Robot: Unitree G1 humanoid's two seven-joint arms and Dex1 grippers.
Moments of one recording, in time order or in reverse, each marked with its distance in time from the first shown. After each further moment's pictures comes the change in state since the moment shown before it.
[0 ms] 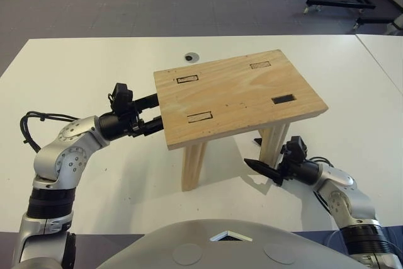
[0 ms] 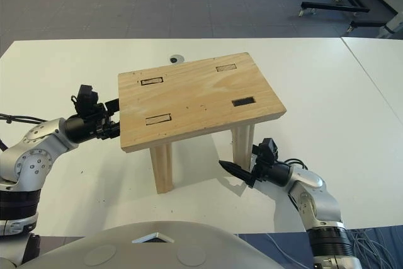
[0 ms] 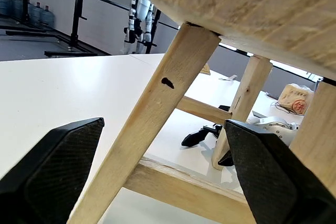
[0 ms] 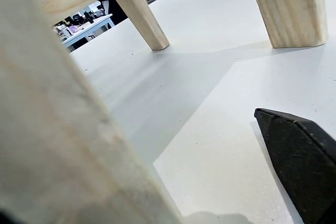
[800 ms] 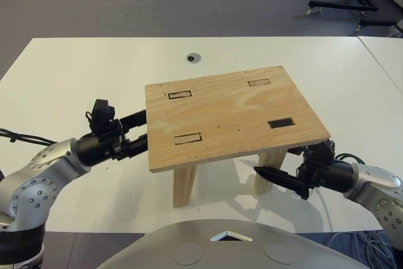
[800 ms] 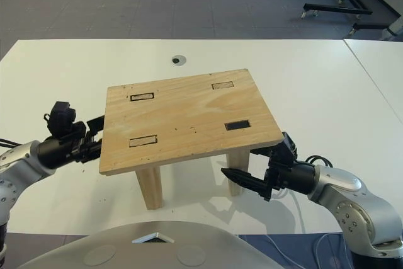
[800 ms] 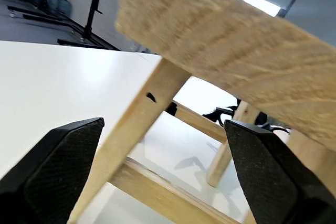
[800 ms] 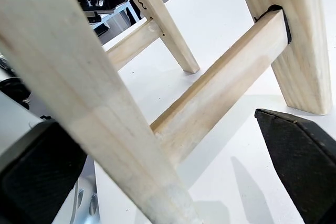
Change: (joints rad) left arm 0.219 0.072 0.160 -0.246 -0.238 0.107 0.203; right arm 0.158 -0.183 -0.225 -0.572 0.281 0.450 -0.137
